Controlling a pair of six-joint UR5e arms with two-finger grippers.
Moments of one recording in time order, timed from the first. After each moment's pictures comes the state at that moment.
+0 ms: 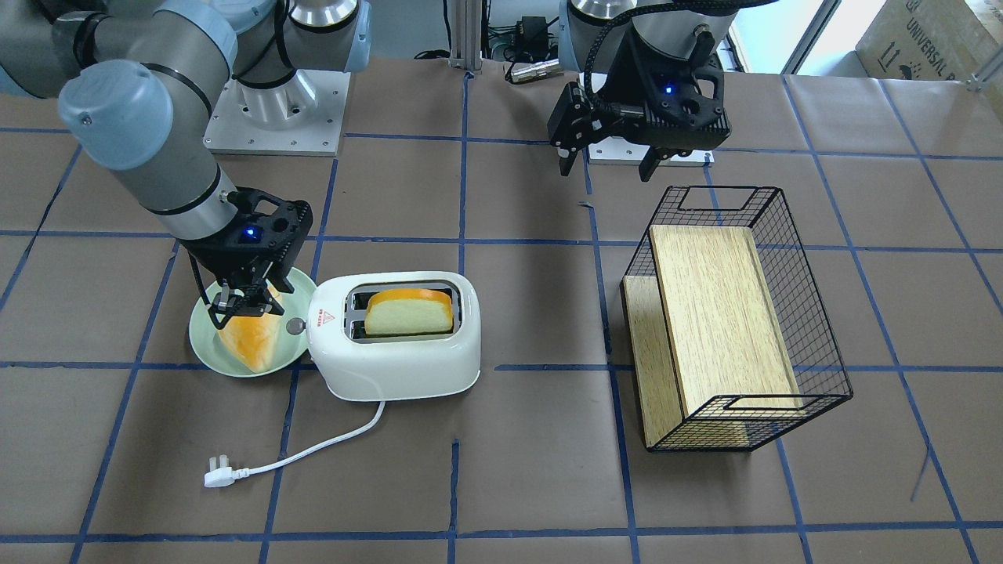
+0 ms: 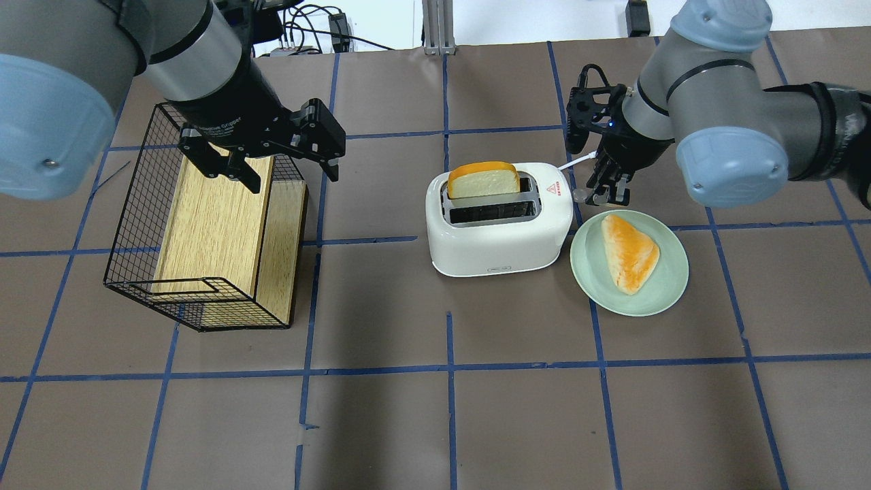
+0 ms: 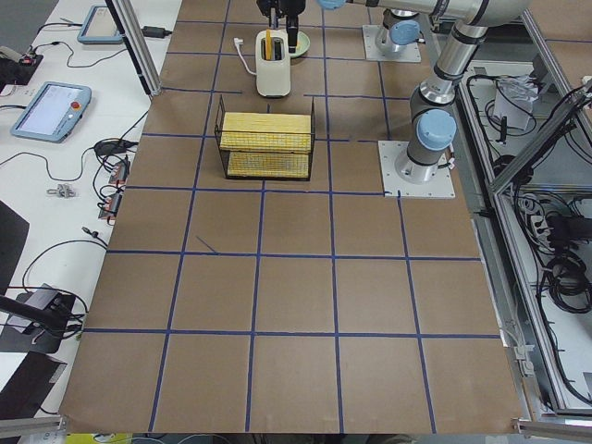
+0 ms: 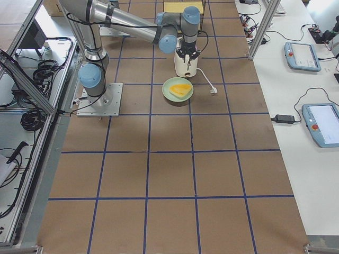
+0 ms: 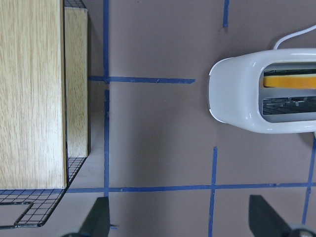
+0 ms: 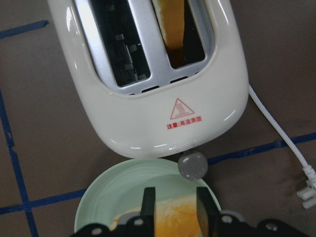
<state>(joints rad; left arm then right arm) -1.68 -1.54 -1.56 -1.59 1.45 -0.16 1.53 -1.45 1.81 -1.96 -1.44 -1.34</state>
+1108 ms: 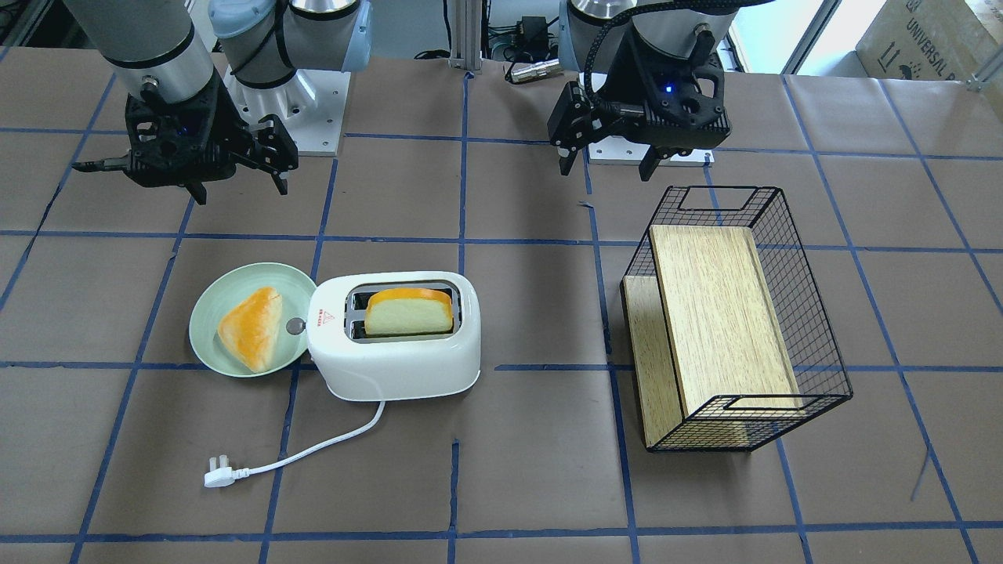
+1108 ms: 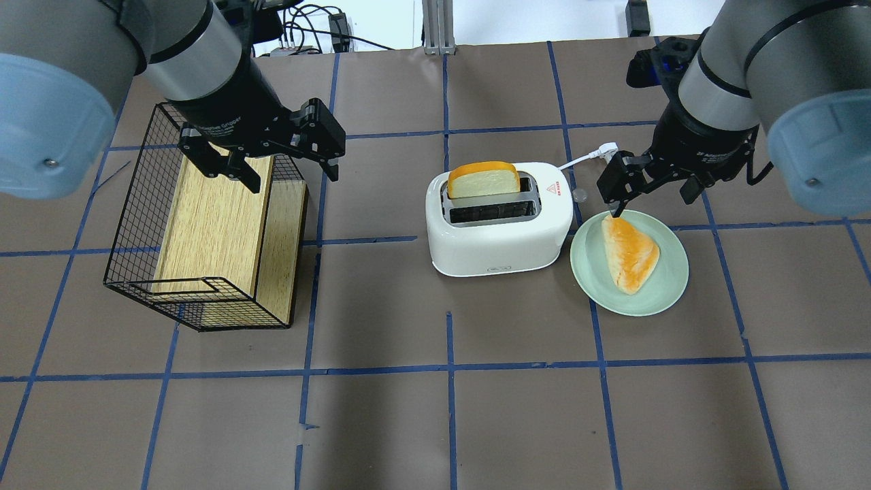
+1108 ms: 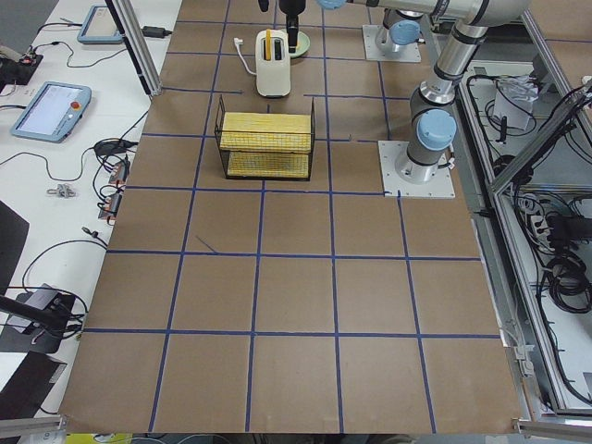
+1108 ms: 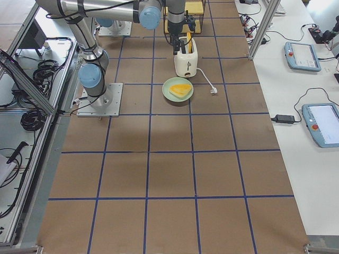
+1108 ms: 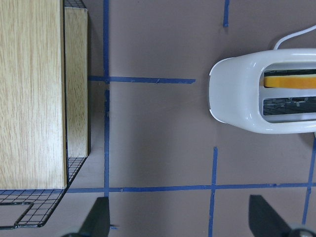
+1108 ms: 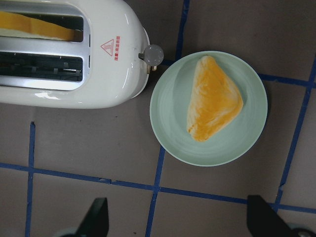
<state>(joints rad) -1.68 -1.54 -1.56 -1.59 1.45 -0.16 1.54 -1.66 1.75 -1.63 -1.56 -0.16</state>
